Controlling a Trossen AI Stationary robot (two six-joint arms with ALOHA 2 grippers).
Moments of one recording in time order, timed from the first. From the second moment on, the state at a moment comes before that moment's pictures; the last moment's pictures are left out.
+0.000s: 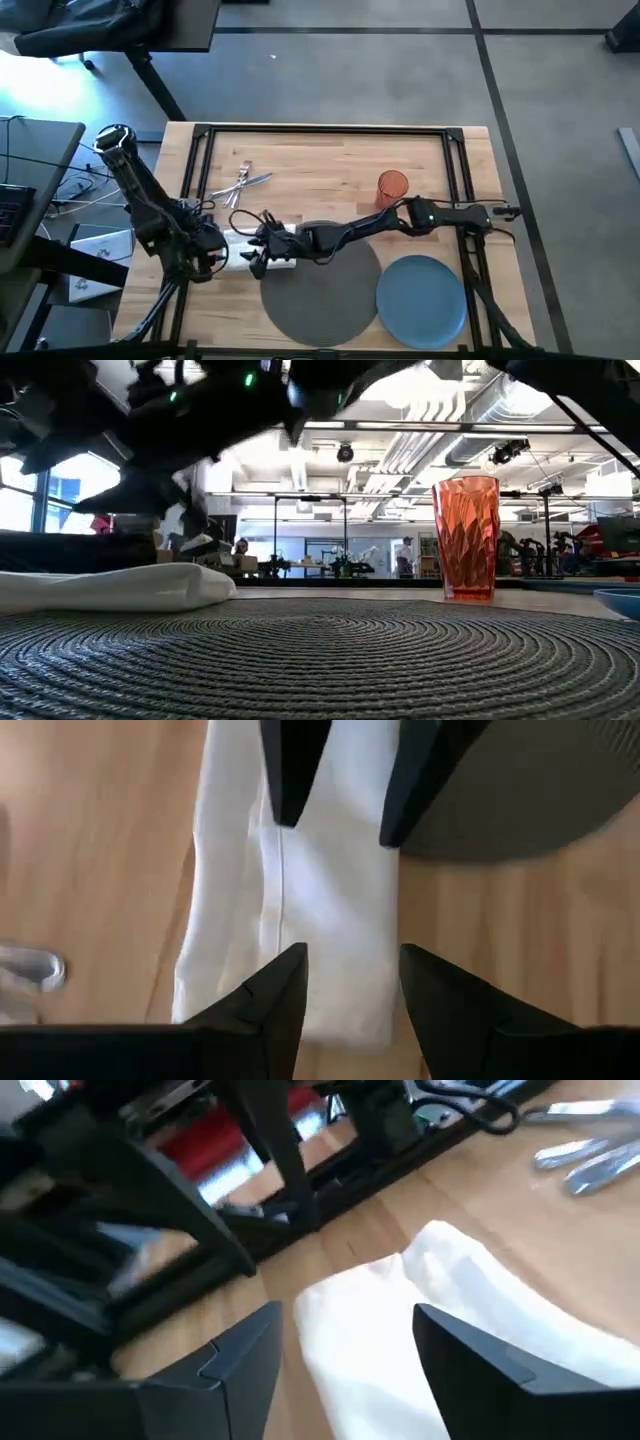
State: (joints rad) left arm -1.00 0.94 0.63 -0.89 -0.61 -1.04; right arm 0.20 2.48 2.02 0.01 0.22 0.55
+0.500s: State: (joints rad) left arm -0.94 1.05 0.33 -0.52 -0.64 -1.13; right arm 0.19 2.48 2.01 -0.41 0.19 0.15
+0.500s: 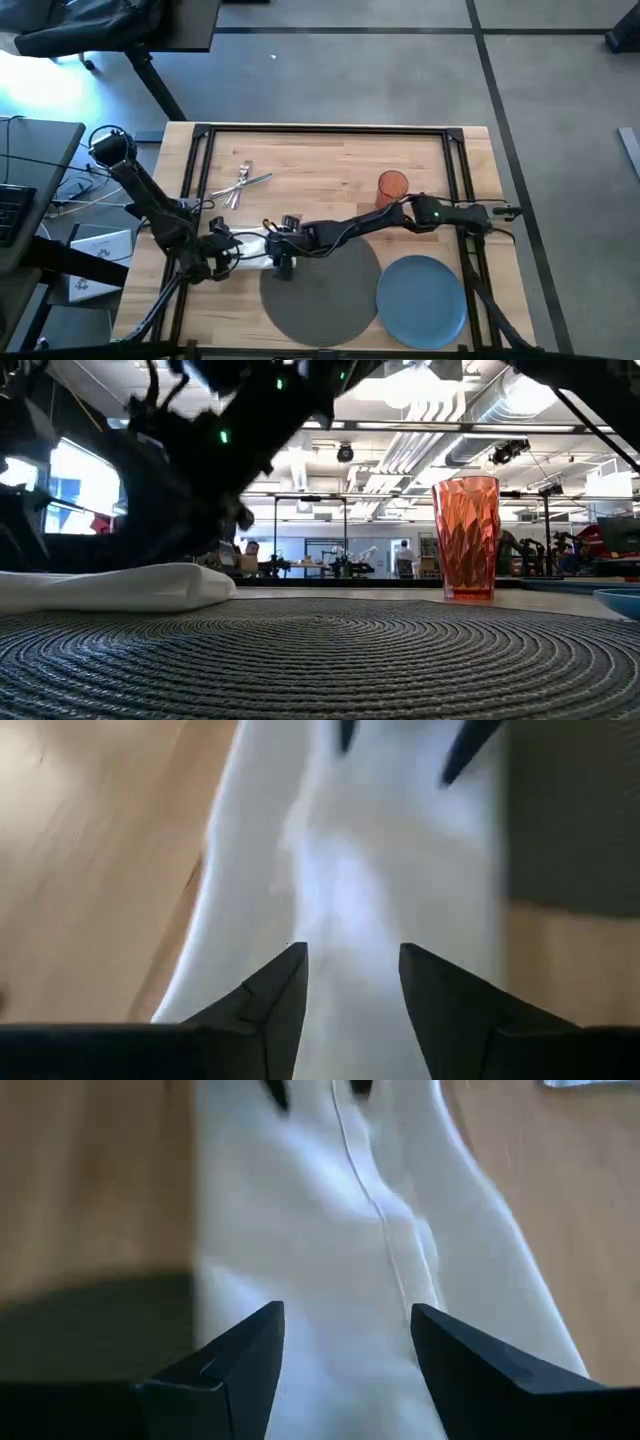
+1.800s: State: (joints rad) left arm -0.96 1.11 0.30 -0.58 -0.58 -1.31; right arm 0.20 2.49 2.05 -0.65 0.21 0.20
